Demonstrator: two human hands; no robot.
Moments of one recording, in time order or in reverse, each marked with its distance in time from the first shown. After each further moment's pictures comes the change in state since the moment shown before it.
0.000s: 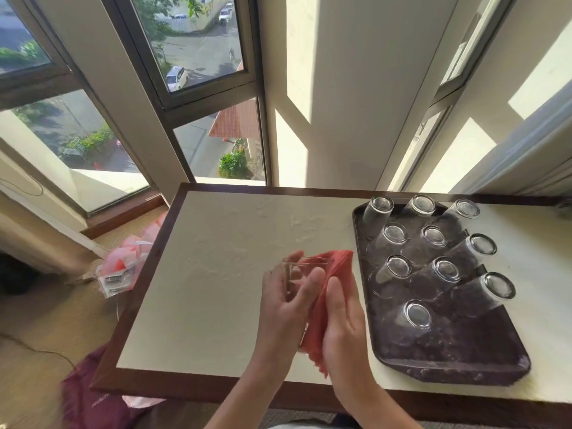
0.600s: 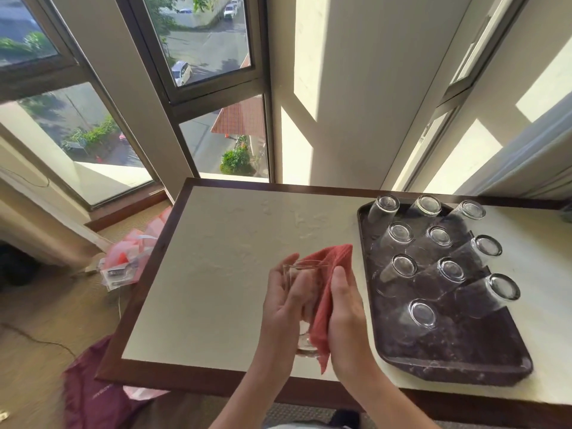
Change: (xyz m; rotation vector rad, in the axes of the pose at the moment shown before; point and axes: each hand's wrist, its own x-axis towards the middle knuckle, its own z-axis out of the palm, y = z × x) left_hand -0.009 -0.006 -0.008 -0.113 0.012 -0.034; right_hand 0.008 -0.003 0.007 0.084 -0.027 0.143
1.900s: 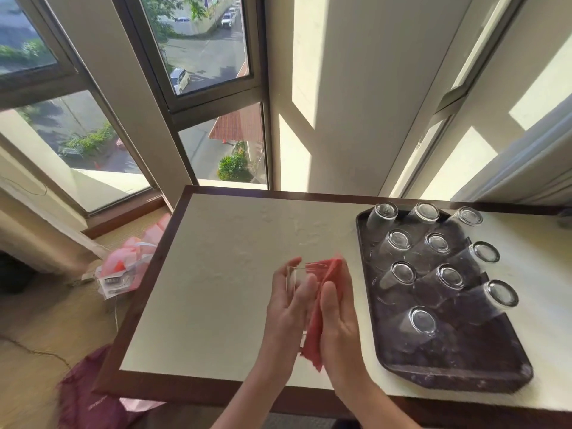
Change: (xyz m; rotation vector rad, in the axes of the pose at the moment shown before) left_hand 0.013 -0.006 -0.005 0.045 -0.054 0.001; right_hand 0.003 0.013 0.006 -0.119 0.011 -0.108
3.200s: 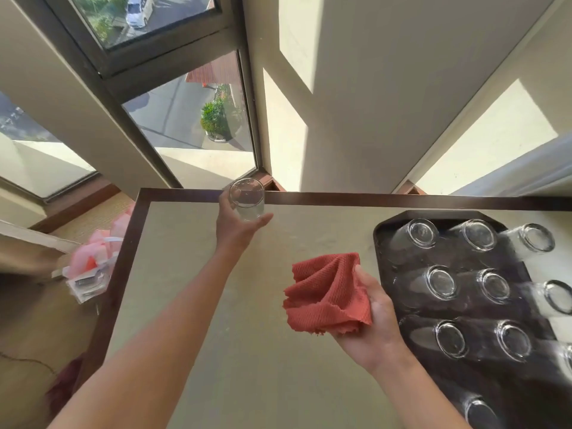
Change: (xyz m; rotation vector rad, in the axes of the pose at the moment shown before) left_hand 0.345 -0.068 -0.099 0.537 0.265 -0.055; right_hand 0.192 0.053 -0.033 0.698 0.090 0.756
